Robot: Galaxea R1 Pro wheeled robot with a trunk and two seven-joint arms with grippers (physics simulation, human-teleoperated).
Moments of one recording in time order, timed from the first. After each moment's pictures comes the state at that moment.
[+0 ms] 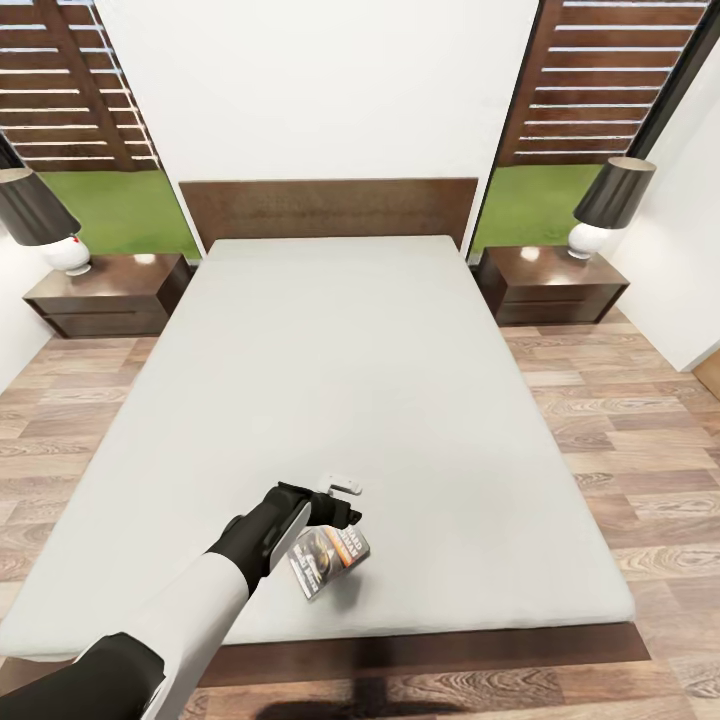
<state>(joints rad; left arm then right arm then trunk) -0.85 -0.14 -0.36 -0.57 0.14 0.59 -0.15 0.20 -0.08 -0.22 0.03 0.17 -0.13 0.03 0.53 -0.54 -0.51</state>
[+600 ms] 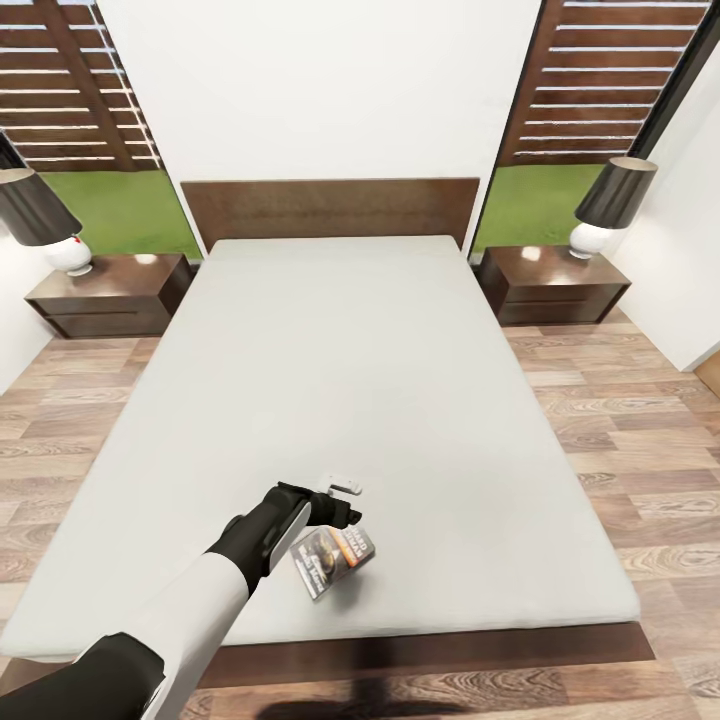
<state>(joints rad) -0.85 -0.14 -0.36 -0.57 0.14 0.59 -0.15 0.20 -0.08 -0.22 0.03 0.17 -0.13 0.03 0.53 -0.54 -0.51</state>
